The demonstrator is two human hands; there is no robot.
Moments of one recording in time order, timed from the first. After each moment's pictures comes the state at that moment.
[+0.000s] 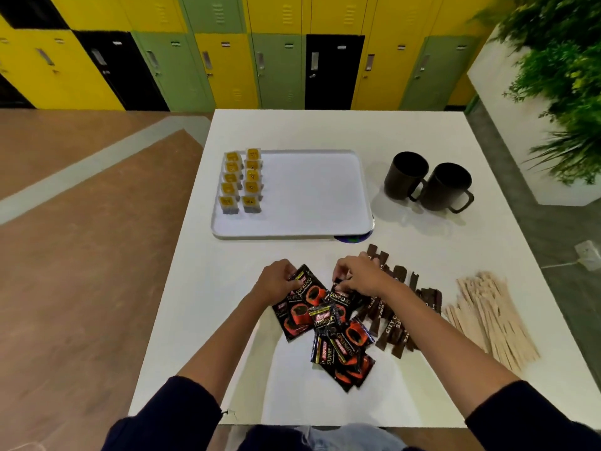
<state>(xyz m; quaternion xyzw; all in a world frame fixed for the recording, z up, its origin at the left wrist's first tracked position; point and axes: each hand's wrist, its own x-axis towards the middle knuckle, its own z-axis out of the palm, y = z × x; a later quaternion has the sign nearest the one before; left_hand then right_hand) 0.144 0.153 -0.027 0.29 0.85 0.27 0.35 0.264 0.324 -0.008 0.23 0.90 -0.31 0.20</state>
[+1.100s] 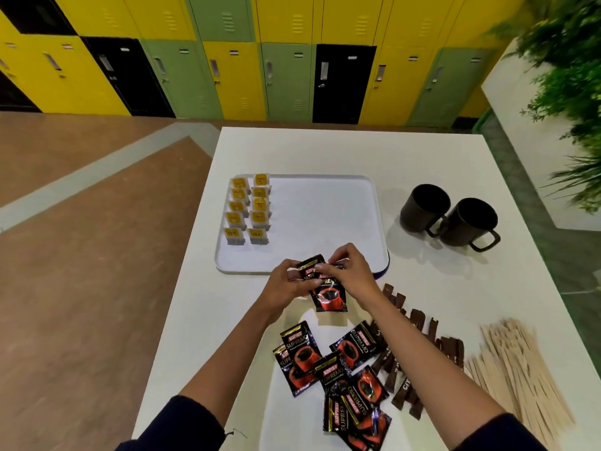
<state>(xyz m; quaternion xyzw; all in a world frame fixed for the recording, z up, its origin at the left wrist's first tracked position) 0.098 0.191 -0.018 0.09 0.67 0.59 0.44 0.184 0.329 -0.007 0.36 0.71 -0.60 -0.07</state>
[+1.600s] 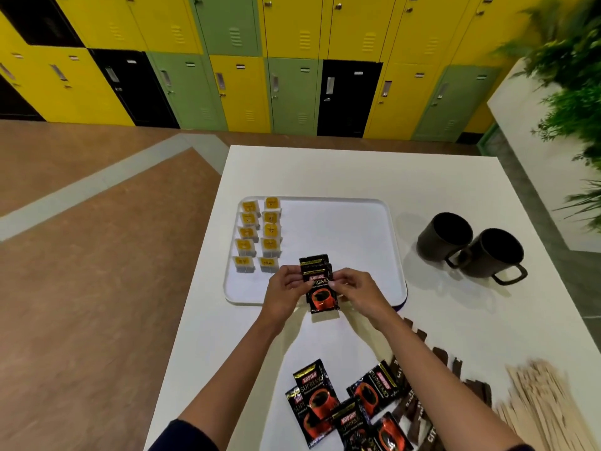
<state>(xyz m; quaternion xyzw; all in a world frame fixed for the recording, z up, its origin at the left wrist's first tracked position) 0.049 0.203 -0.025 0.07 0.68 0.64 0.35 0.146 0.346 -0.017 0.36 0.69 -0.63 0.01</state>
